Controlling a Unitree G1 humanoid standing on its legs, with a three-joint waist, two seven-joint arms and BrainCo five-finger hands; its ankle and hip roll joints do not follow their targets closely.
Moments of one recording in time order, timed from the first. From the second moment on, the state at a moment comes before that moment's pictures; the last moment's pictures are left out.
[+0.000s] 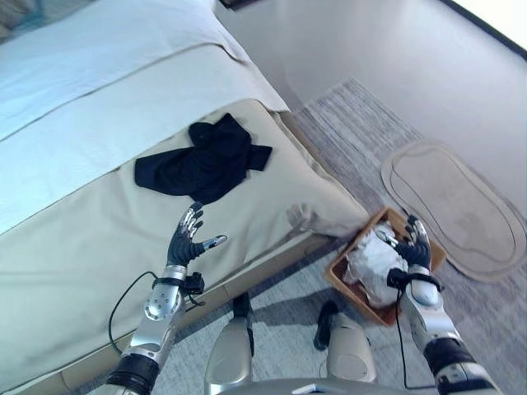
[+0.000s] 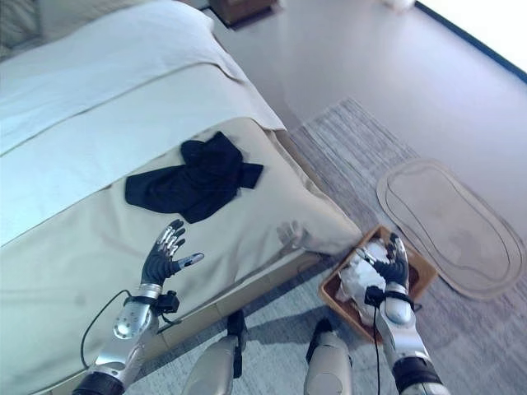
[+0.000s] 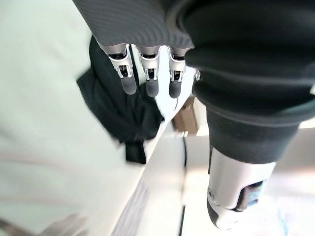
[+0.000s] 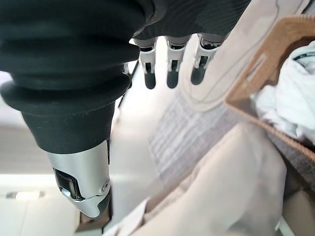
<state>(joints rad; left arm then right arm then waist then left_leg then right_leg) 0.01 0.37 -0.21 0.34 -0.32 -0.39 0.12 -0.05 -0.35 0.01 0.59 0.31 -0.28 -0.29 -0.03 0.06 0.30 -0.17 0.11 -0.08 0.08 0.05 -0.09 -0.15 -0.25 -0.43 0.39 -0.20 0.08</state>
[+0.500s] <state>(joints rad) 0.12 0.45 -0.13 0.31 -0.17 -0.38 0.10 0.00 -0.28 -0.07 0.60 0.35 -0.28 -0.27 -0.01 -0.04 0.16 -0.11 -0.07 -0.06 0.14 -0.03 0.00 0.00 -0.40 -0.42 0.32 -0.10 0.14</state>
